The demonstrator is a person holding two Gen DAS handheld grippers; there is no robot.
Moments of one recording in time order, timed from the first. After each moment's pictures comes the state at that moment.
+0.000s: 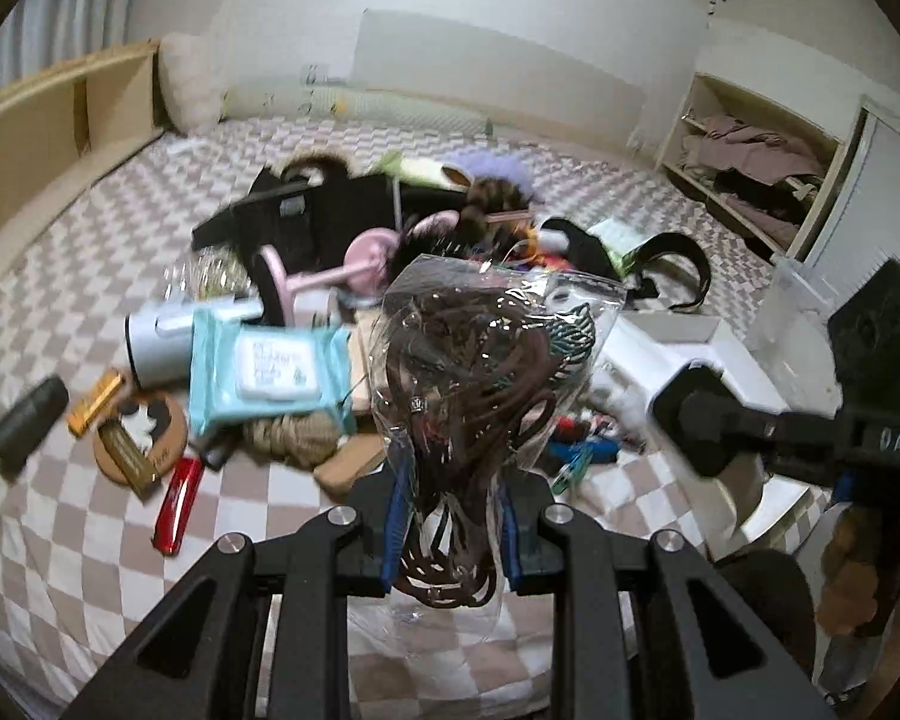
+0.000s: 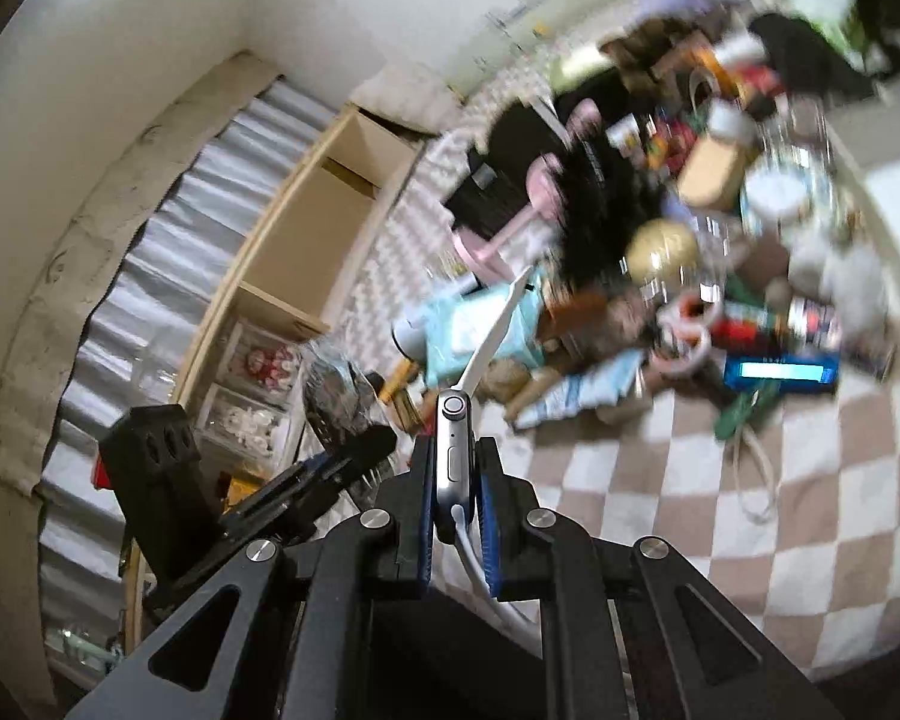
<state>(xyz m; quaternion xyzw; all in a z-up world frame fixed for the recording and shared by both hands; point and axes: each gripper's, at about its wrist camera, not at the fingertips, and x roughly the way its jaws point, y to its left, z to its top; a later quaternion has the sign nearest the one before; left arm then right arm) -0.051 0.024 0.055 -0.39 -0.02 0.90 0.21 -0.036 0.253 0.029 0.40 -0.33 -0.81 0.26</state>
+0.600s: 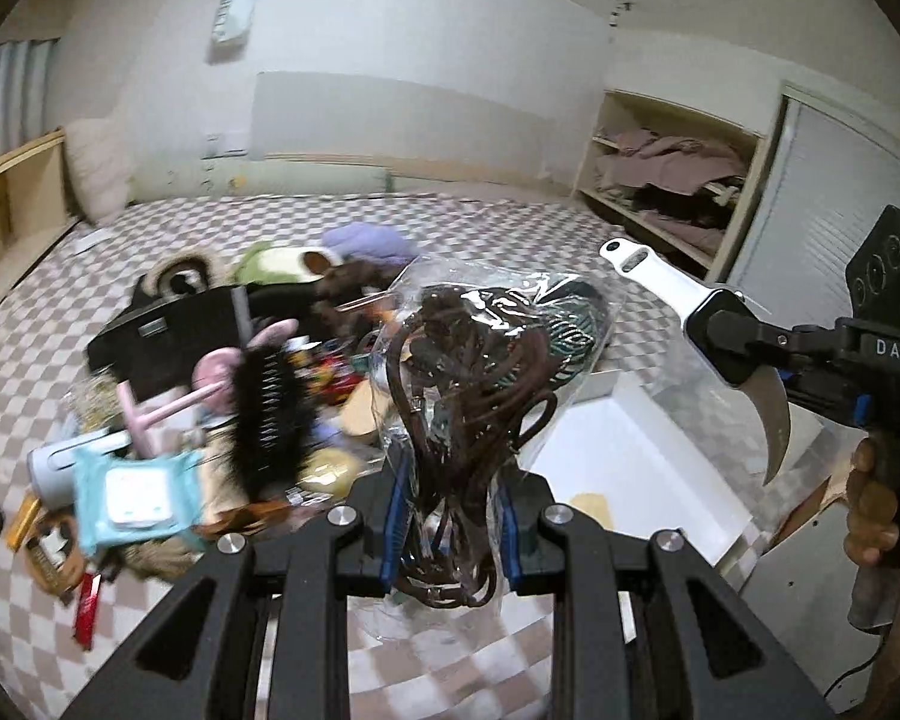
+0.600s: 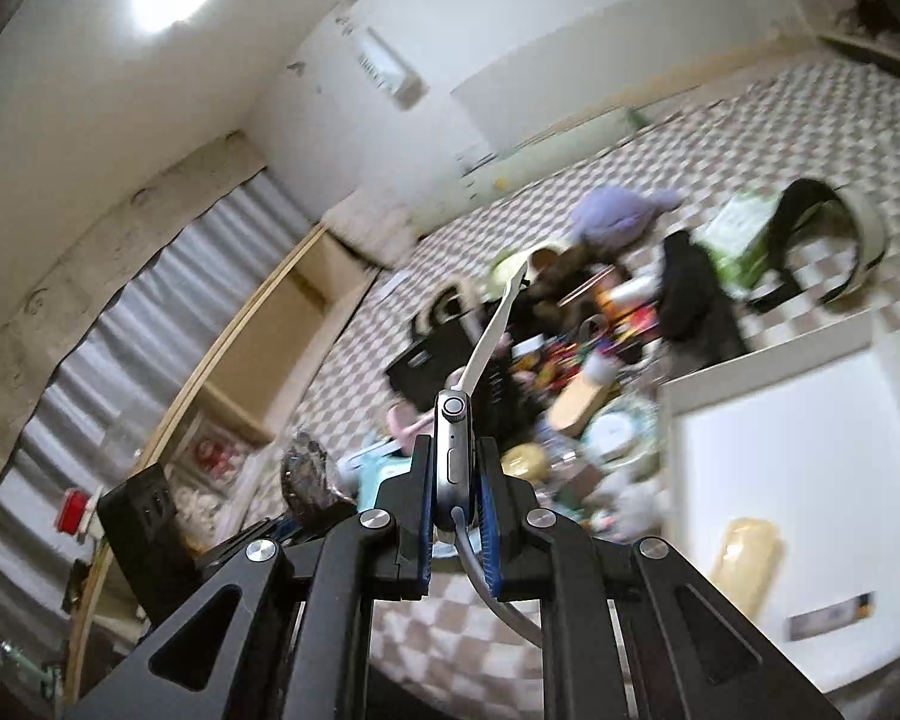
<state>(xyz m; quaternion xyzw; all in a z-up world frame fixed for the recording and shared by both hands) -0.051 0.149 0.119 -0.33 -0.01 0.90 0.29 -0.008 0.388 0.135 0.32 -0.28 -0.89 0.14</state>
